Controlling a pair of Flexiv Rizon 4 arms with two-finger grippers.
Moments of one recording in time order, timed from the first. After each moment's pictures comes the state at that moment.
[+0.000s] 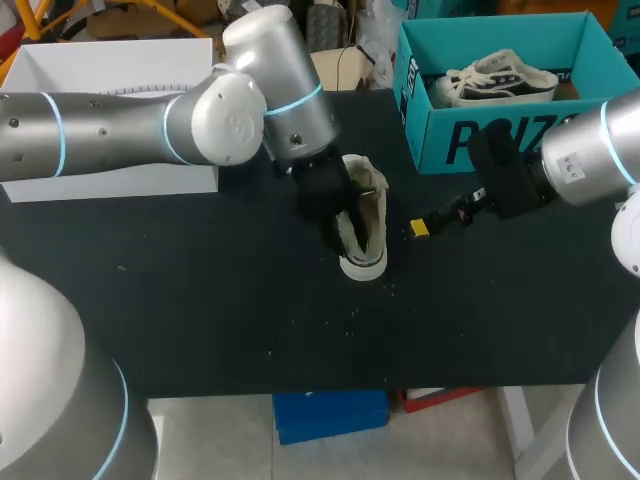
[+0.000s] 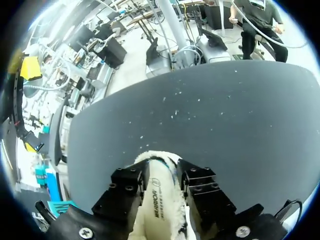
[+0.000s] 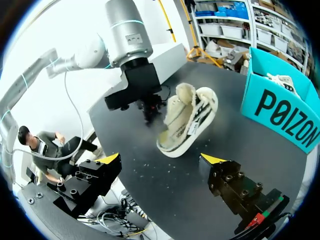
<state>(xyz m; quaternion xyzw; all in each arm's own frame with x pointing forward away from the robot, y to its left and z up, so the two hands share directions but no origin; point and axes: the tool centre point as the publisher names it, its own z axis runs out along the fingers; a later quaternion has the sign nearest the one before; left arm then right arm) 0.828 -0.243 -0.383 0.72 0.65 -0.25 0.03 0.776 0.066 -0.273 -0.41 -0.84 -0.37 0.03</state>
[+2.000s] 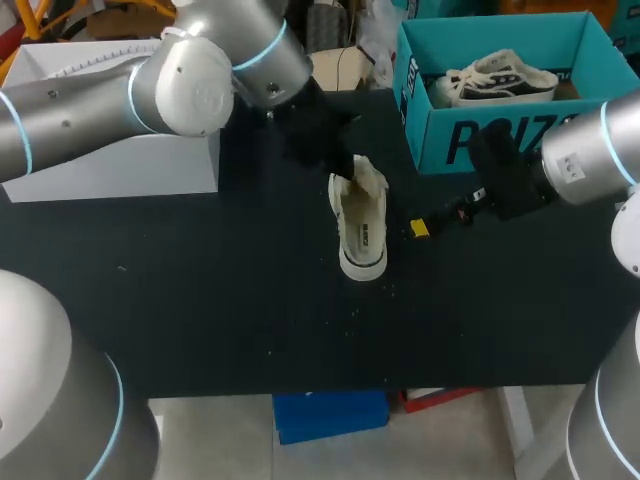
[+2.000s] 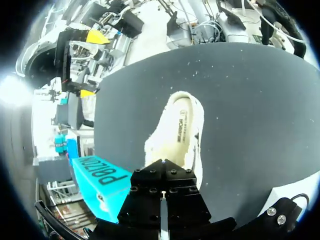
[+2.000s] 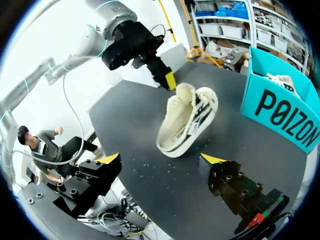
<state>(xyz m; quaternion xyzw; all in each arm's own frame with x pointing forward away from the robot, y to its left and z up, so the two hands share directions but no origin) 0.926 -0.226 -0.289 0.65 0.71 -0.20 0.19 0.777 0.066 -0.273 -0.41 -0.84 -0.37 0.03</state>
